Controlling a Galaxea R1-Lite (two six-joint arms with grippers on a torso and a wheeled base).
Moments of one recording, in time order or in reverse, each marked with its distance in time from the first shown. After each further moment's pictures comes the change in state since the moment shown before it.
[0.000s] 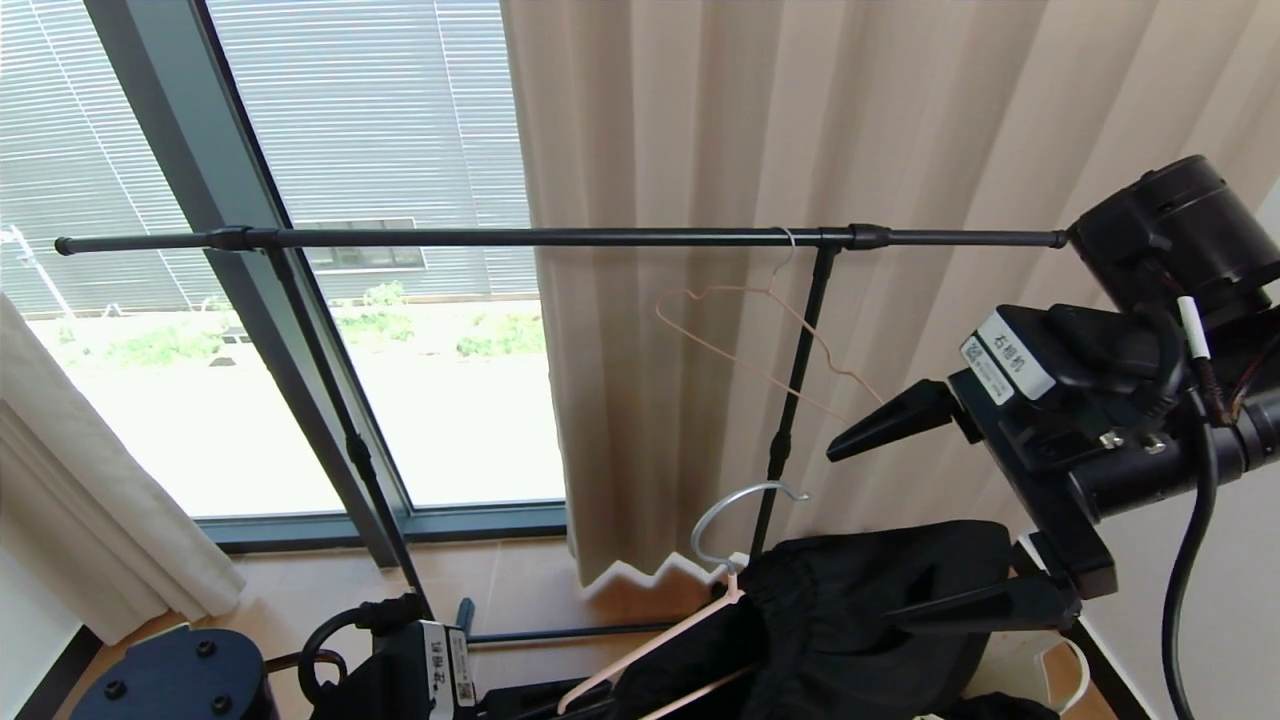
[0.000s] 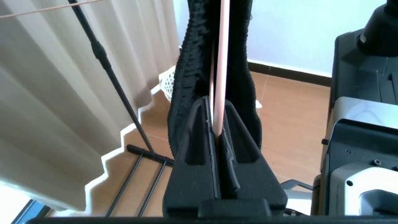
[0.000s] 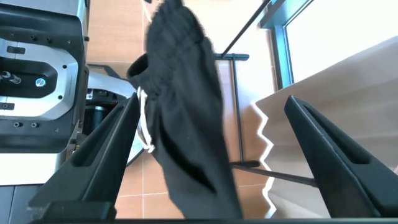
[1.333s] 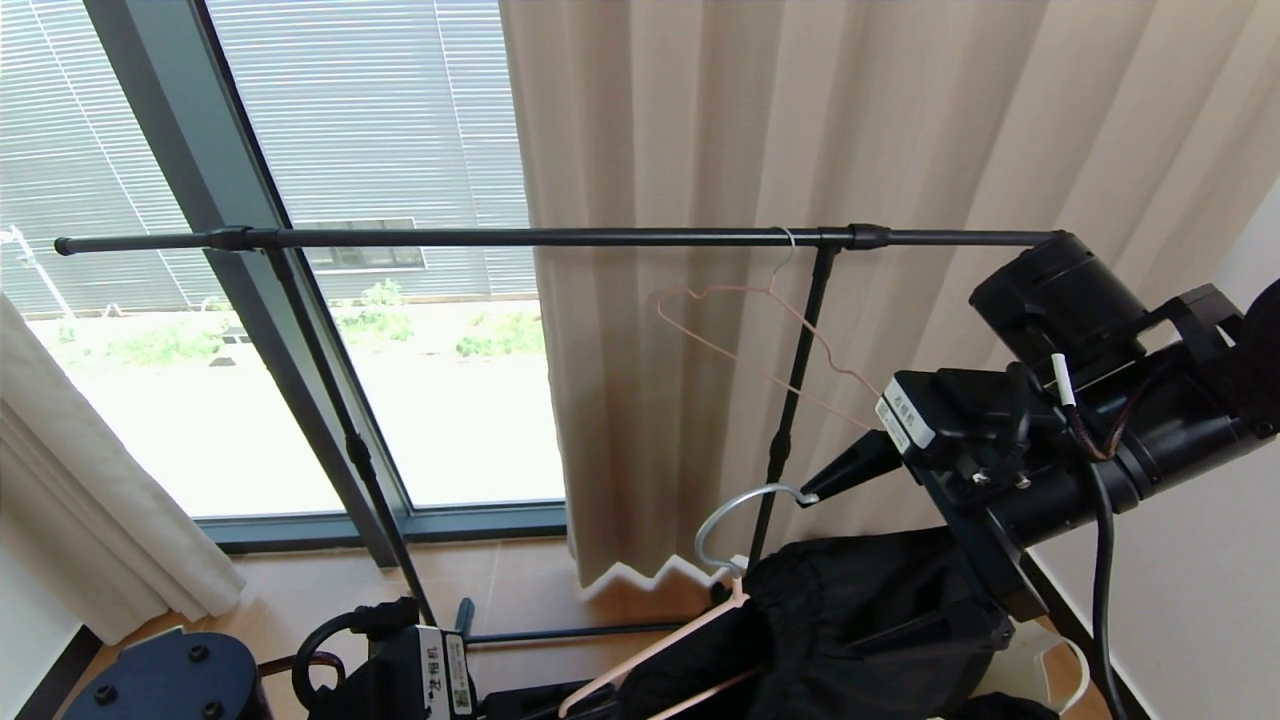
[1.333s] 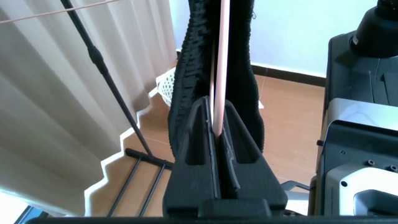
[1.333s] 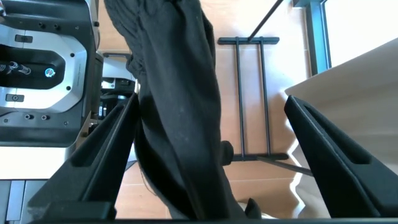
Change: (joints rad) left arm -0.009 -0.011 0.000 0.000 0.002 0.003; right arm 0.009 0.102 0.036 -0.012 -0.003 0.000
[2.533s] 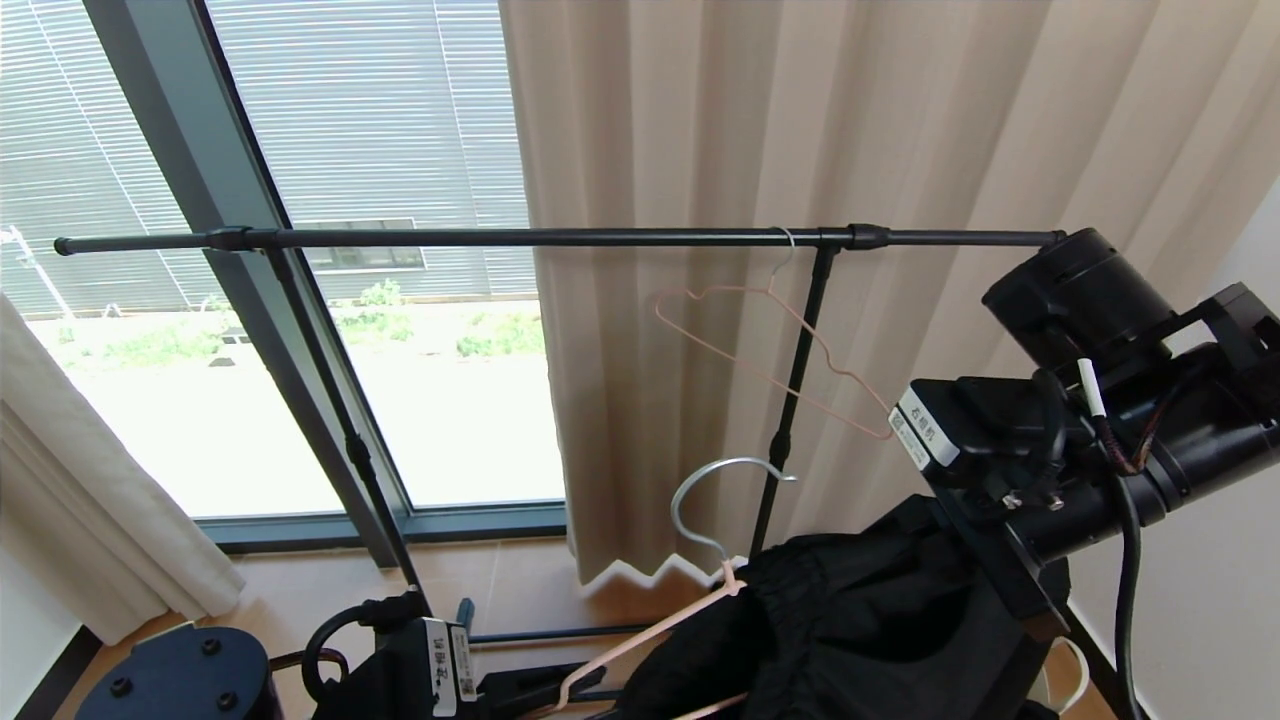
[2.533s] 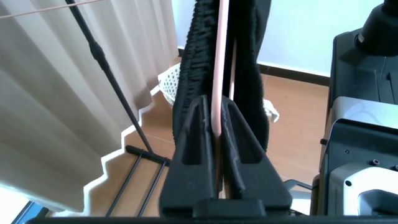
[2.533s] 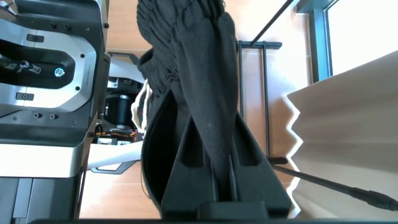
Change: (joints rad) left arm 0.015 0.019 0.000 0.000 0.001 -0.003; right arm 0.033 -0.040 0.020 0.003 -0.005 0.003
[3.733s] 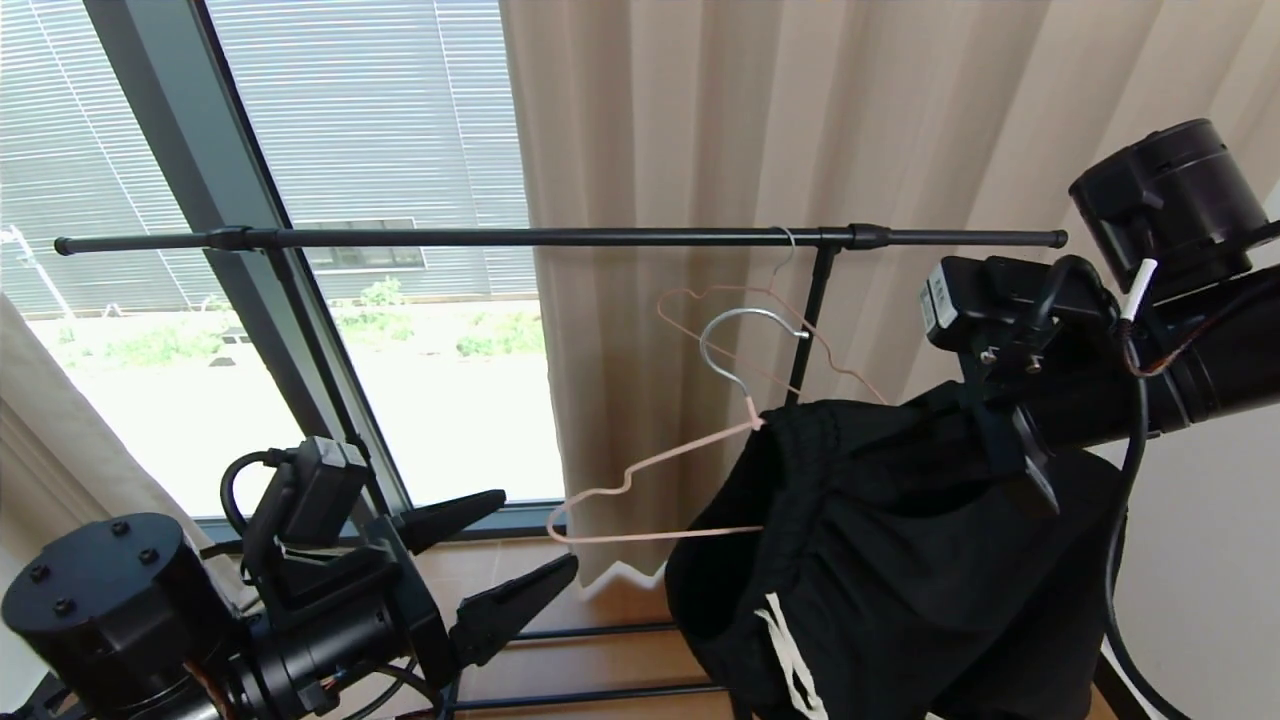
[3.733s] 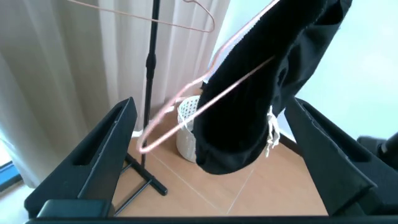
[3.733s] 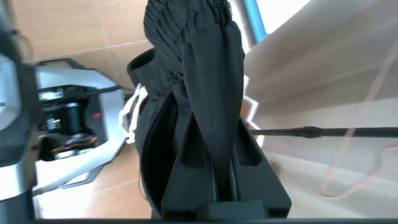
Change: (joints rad) left arm 0.279 -0.044 -0.114 0.000 -0.033 -0.382; right arm -0.088 -0.031 -0.101 -0.105 -0.202 0.128
